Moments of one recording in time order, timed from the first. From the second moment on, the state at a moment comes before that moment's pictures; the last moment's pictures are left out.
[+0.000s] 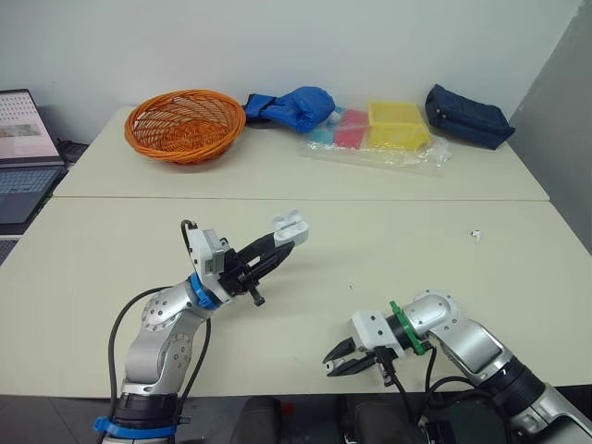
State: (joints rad) left arm -0.14 0.35 0.07 -0.18 -0.57 0.10 -0.93; right arm -0.31 -0.60 0.50 -0.13 0.16 0.16 1.33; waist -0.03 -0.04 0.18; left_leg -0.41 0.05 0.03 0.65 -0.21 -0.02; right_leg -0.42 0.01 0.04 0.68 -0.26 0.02
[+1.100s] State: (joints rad) left arm -0.13 0.31 0.05 -0.15 -0.57 0.06 -0.93; right arm 0.04 -1.10 -0.13 0.09 0.16 0.23 1.20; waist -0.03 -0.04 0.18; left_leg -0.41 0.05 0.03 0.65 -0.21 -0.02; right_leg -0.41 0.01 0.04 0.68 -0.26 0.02
